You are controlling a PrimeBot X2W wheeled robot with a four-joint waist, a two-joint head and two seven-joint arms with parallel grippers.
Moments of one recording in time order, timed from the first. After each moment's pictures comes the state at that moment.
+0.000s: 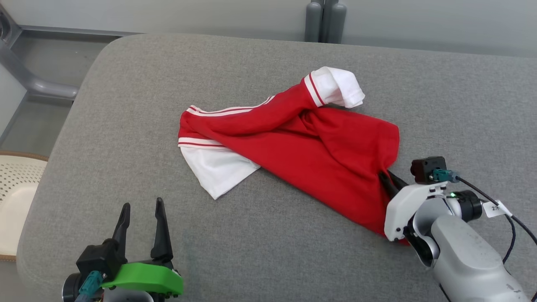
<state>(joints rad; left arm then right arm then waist) -0.03 0.09 -0.15 0.20 -0.36 0.04 -0.26 -0.49 -0.19 0.33 0.77 0.39 0.13 -0.03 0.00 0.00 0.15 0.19</state>
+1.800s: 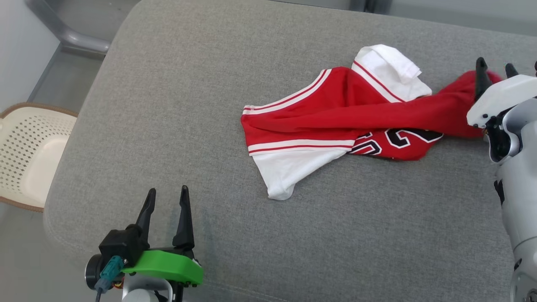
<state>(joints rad) -0.09 0.06 -0.20 0.24 -0.35 0.01 -0.26 -0.84 -0.23 -0.21 0.90 0.22 0.13 -0.01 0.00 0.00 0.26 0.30</state>
